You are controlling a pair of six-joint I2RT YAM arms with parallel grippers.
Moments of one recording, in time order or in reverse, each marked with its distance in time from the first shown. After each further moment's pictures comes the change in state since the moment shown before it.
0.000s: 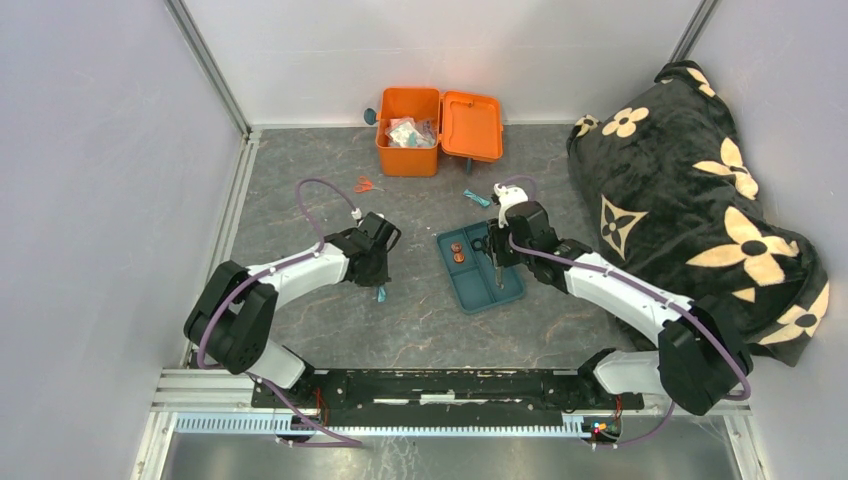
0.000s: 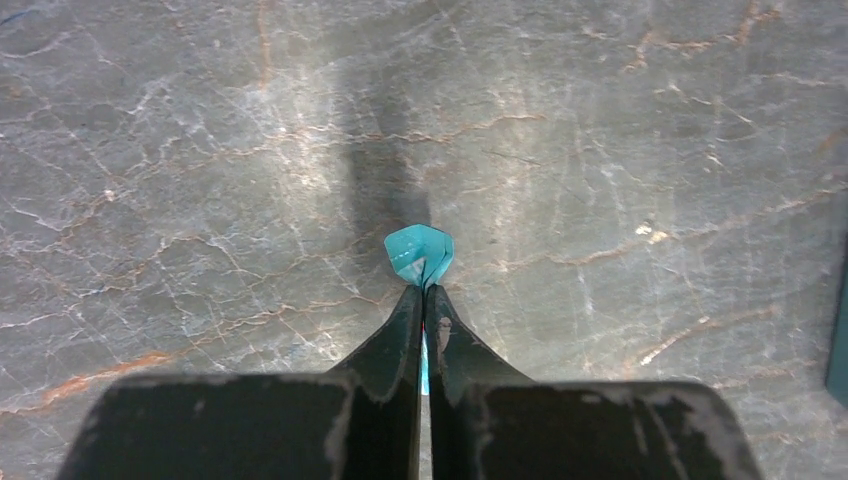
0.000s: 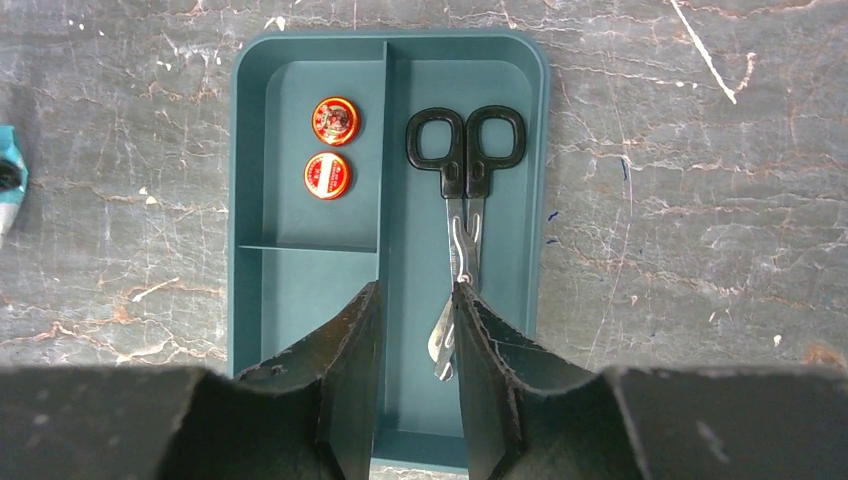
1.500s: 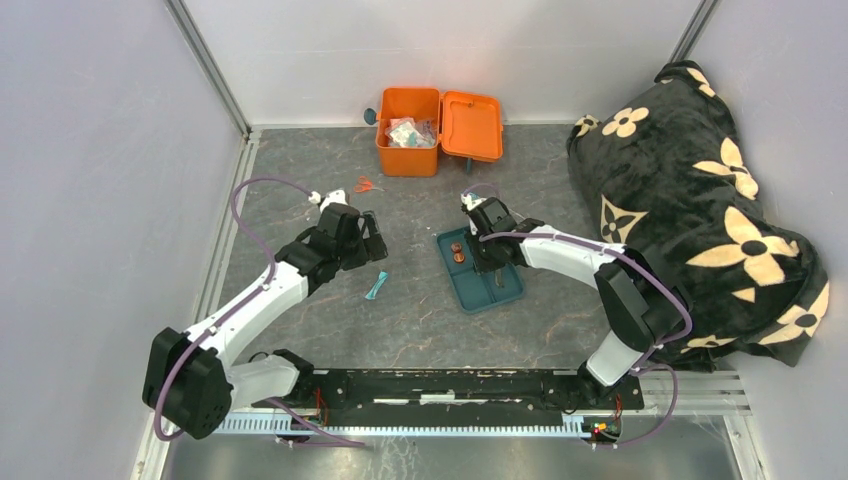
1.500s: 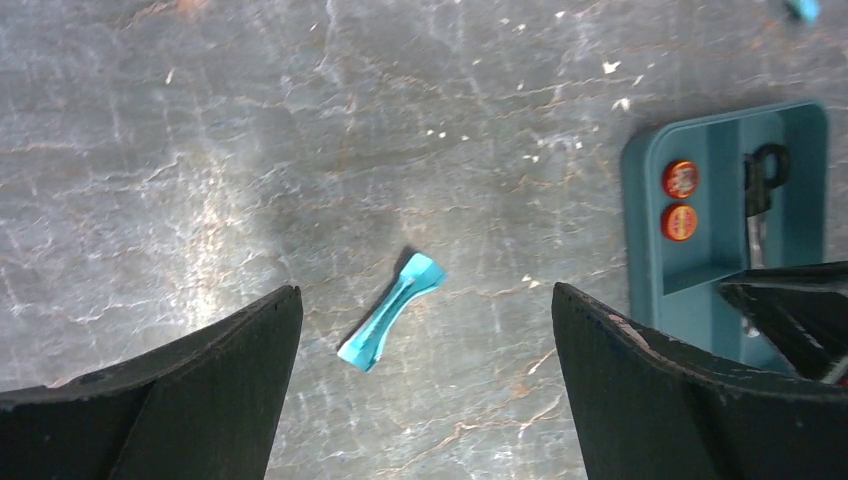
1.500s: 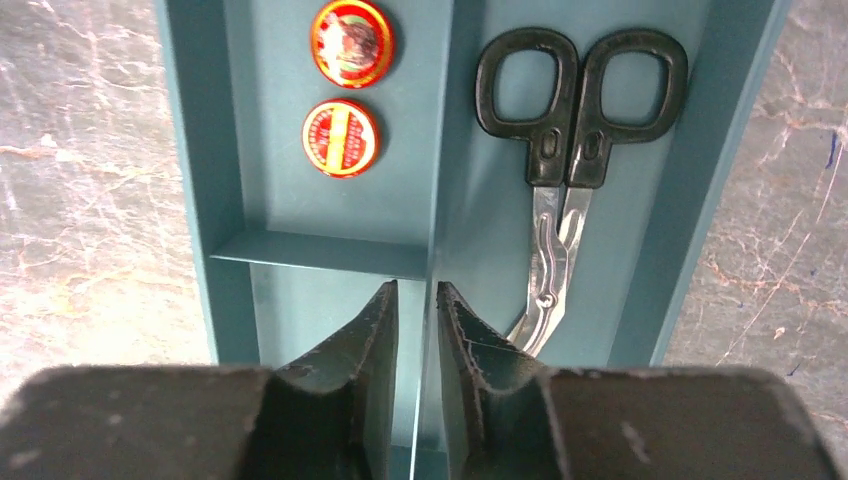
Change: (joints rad) left arm 0.089 -0.351 -0.009 0.019 -0.038 -0.088; right arm 0.044 0.359 0.198 -0.175 -0.048 0.053
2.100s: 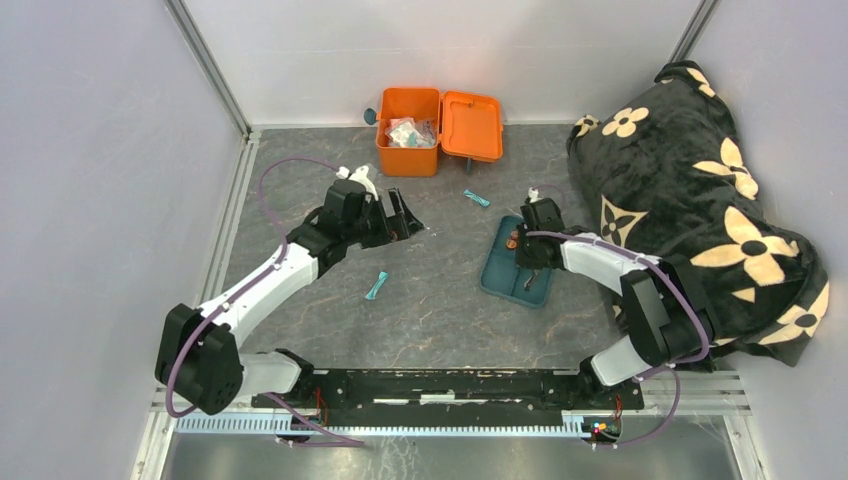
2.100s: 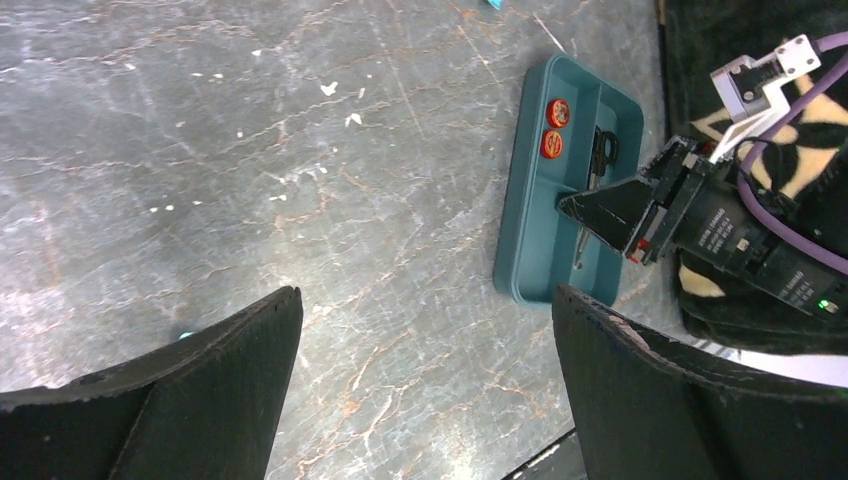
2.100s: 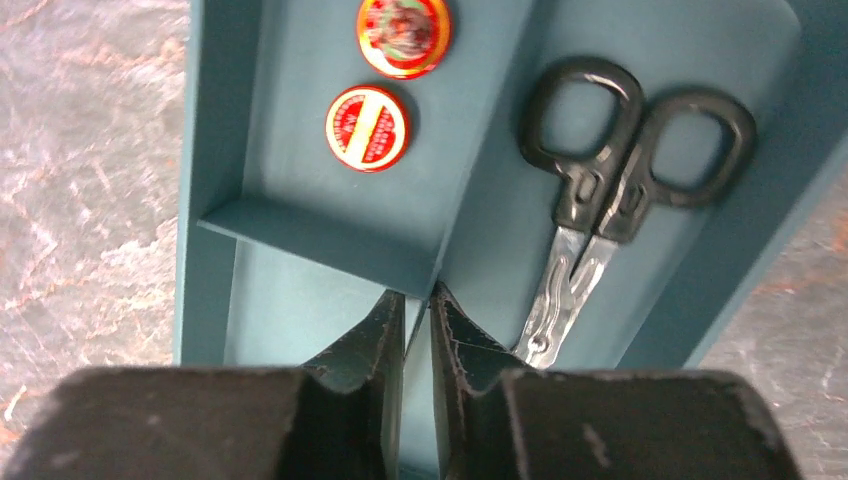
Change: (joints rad) left arm -0.003 0.129 0.106 0.219 0.377 0.000; right arm -0.283 -0.140 -0.203 0.089 0.012 0.166
